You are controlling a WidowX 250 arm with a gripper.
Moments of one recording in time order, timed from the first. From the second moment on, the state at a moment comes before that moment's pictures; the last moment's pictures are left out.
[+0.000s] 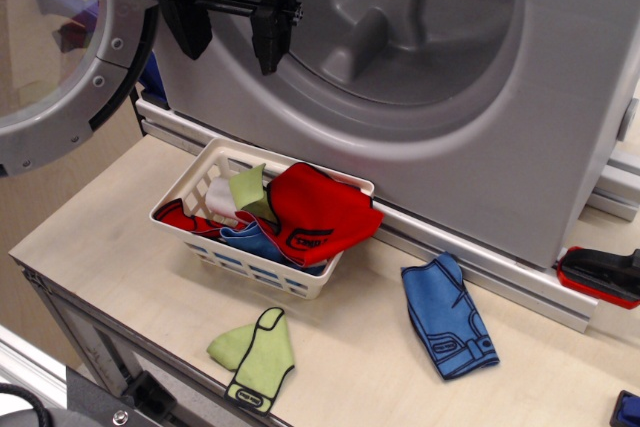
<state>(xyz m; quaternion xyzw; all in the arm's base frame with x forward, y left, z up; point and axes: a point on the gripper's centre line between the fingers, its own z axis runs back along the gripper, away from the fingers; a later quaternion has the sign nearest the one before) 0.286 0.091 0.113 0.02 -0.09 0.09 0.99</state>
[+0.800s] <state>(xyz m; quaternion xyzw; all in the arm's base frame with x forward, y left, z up) 0.266 0.112 0.074 -0.04 -0.09 0.07 0.99</state>
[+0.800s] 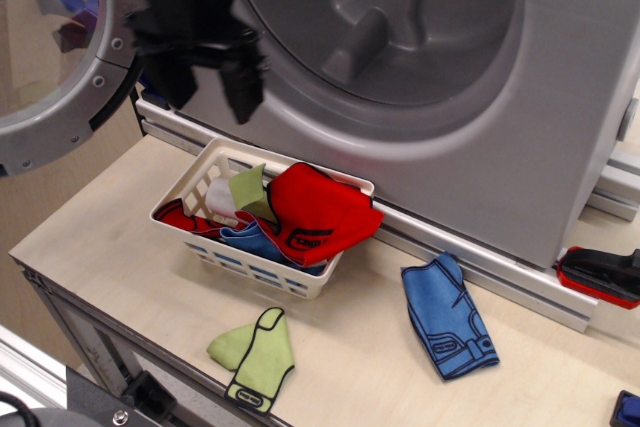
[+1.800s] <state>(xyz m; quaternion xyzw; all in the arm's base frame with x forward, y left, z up) 0.259 0.081 -0.009 -0.10 -0.07 0.13 0.98</state>
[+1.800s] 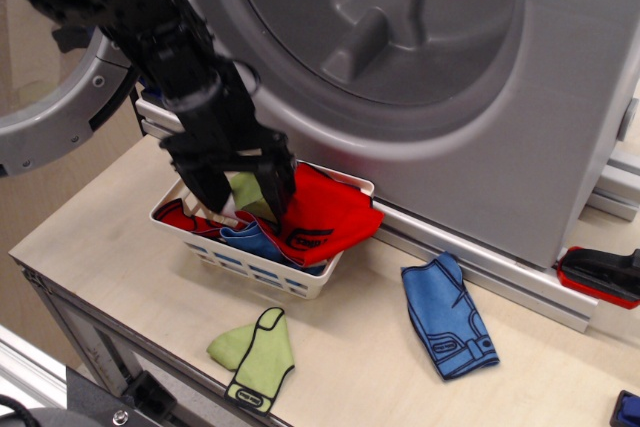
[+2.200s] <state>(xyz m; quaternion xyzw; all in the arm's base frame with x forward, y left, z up) 0.265 0.065 -0.038 -0.13 -0.05 0.17 0.98</state>
